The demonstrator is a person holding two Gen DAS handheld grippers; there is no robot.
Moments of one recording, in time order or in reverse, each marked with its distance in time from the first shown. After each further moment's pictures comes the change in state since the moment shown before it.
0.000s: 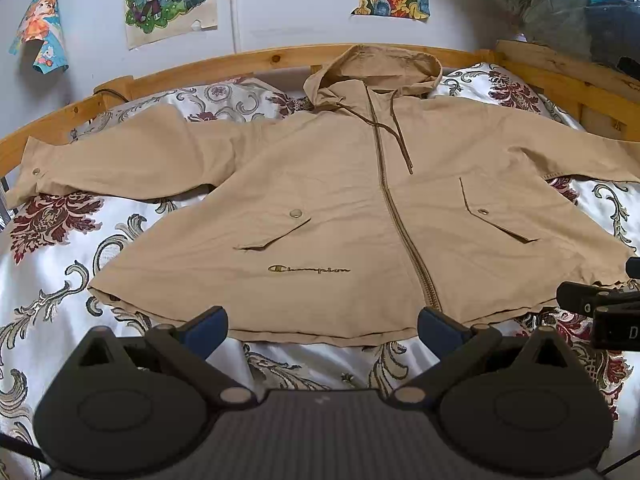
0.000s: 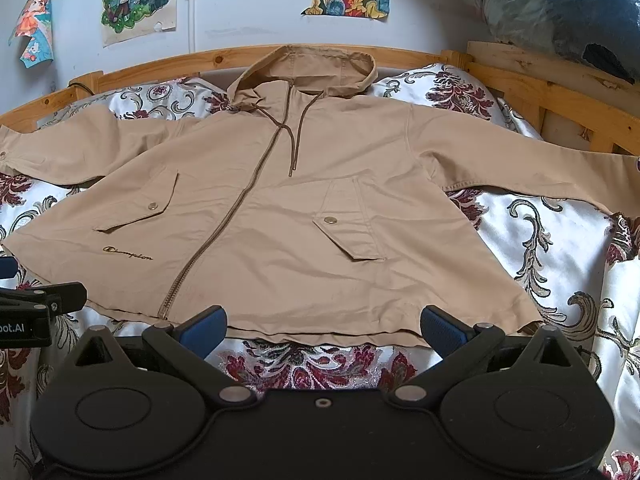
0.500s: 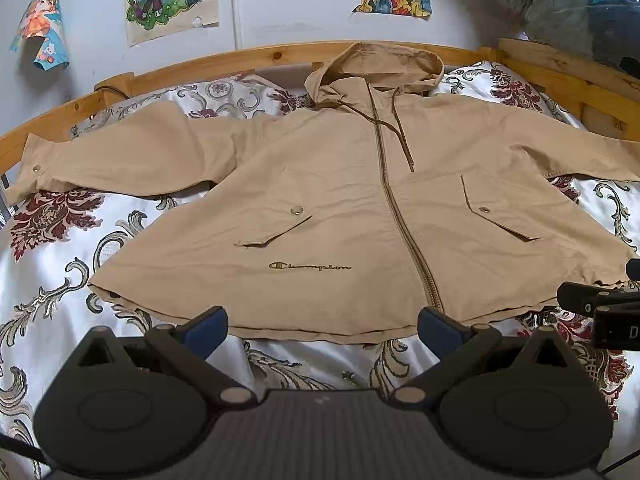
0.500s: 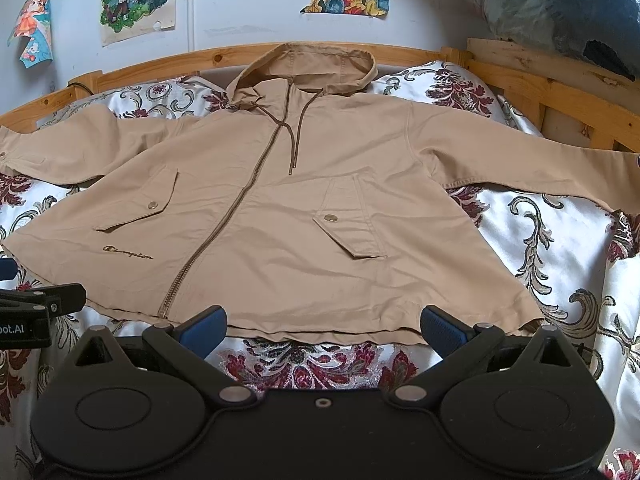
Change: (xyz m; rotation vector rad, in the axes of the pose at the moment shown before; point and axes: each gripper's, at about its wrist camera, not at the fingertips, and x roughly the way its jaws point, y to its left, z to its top) left arm 0.001 0.001 -0.001 -0.006 0.012 0.002; right arm 0.001 0.000 0.000 0.005 0.006 -0.002
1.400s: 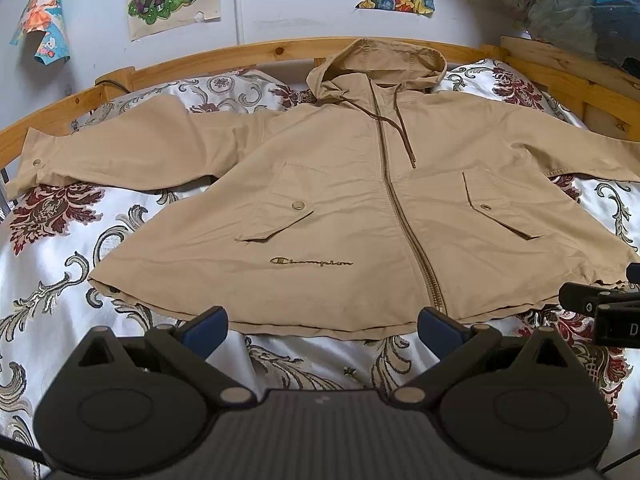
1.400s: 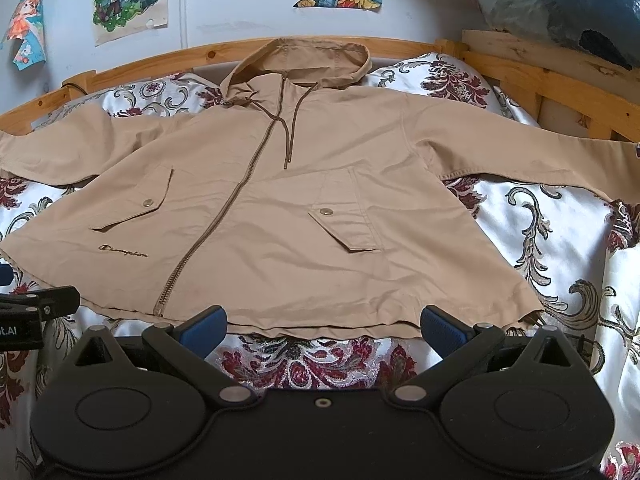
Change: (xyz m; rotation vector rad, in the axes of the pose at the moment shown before) left arm 0.000 0.002 0.001 -0.007 0.016 -0.002; right arm 0.003 -0.002 -0.001 0.021 0.020 0.000
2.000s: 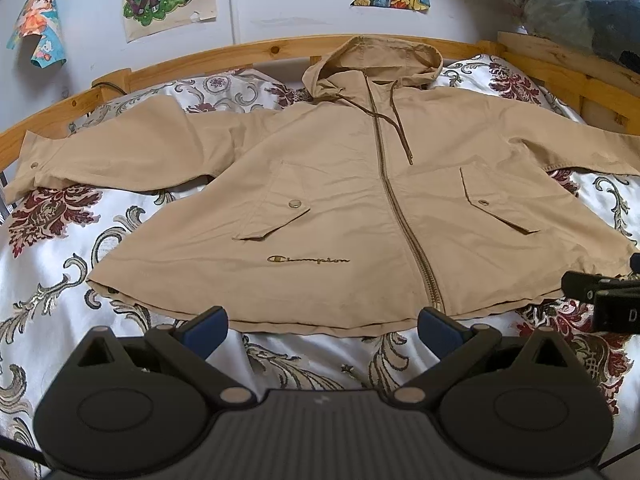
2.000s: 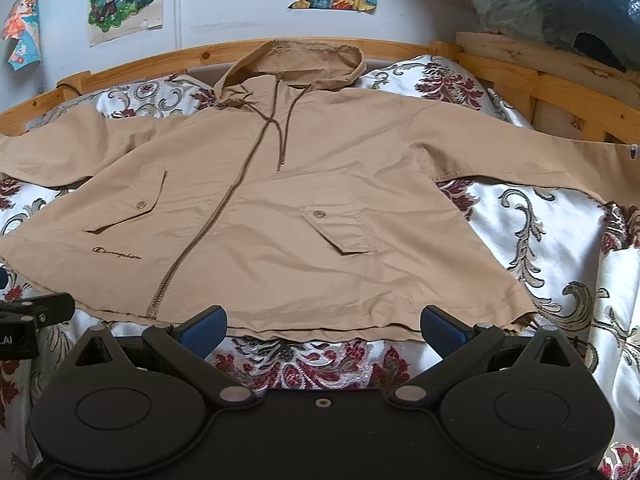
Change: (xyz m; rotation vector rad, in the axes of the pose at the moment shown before) left arm 0.002 -0.003 0.000 0.021 0.007 0.009; right arm 0.000 -0.001 0.001 0.007 -0.008 -0.035
